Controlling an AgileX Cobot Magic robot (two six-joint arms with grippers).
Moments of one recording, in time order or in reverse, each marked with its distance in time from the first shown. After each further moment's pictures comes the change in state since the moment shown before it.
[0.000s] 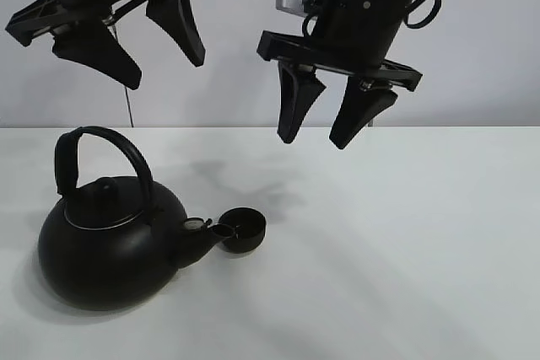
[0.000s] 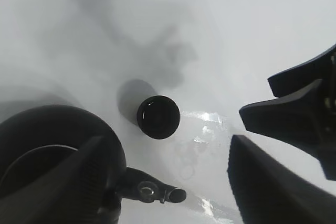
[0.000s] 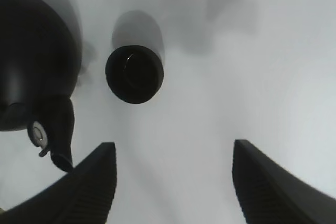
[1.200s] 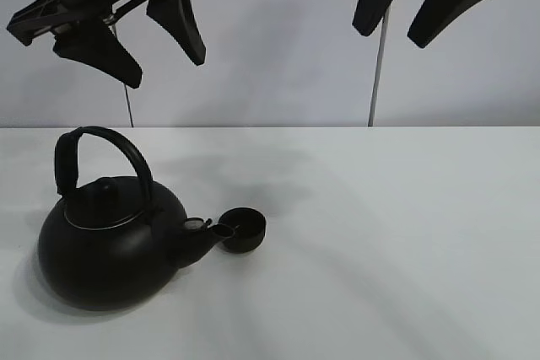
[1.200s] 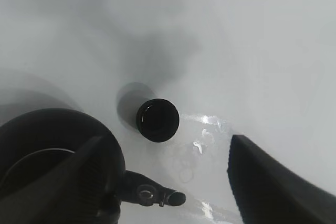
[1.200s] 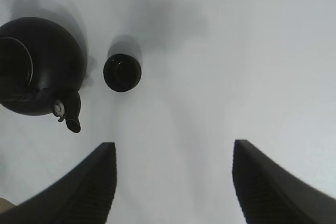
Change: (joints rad) left arm 0.000 0.000 0.000 0.000 -0.008 0.000; right arm -0.118 -0.272 0.000 -0.042 0.111 -0.022
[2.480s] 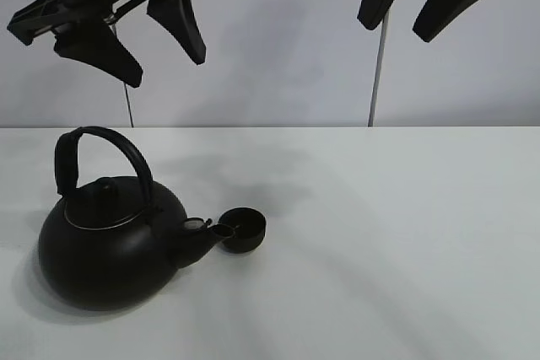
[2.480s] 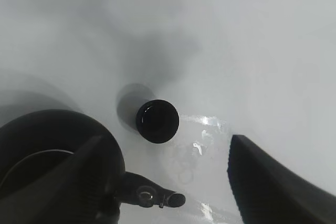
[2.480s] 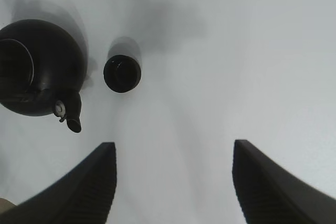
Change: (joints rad) left arm 0.000 0.000 0.000 0.000 -0.002 0.000; right arm -0.009 -0.014 0.000 -0.003 0.001 0.002
